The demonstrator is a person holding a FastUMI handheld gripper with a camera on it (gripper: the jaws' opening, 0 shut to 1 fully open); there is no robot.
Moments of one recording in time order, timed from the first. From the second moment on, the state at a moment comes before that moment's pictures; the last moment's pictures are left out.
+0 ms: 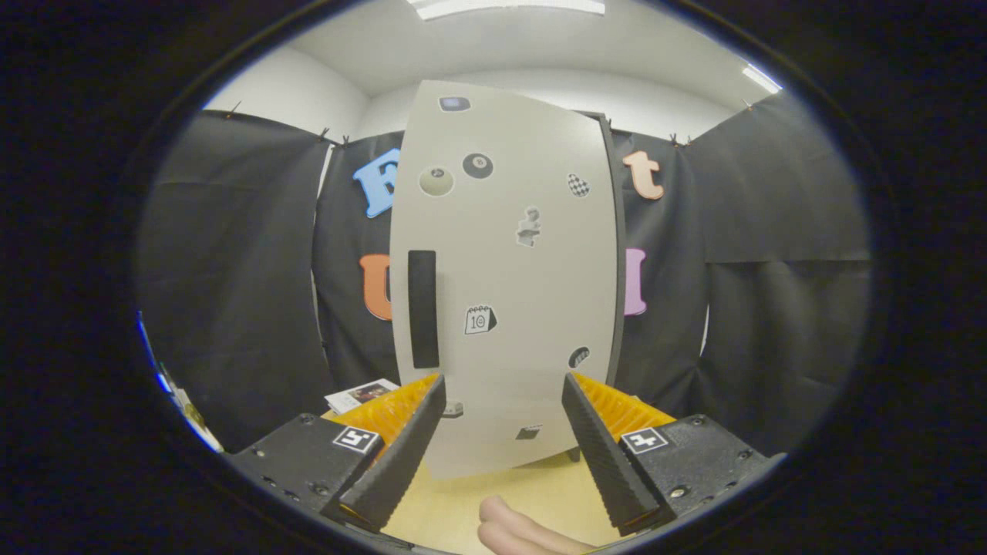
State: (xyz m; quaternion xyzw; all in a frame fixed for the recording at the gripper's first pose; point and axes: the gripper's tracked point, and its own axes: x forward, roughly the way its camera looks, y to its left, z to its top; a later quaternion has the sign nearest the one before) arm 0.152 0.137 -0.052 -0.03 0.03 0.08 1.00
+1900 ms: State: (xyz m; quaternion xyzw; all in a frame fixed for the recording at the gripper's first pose) arm -0.091 -0.013 -0.090 -0.03 -0.04 0.02 1.00
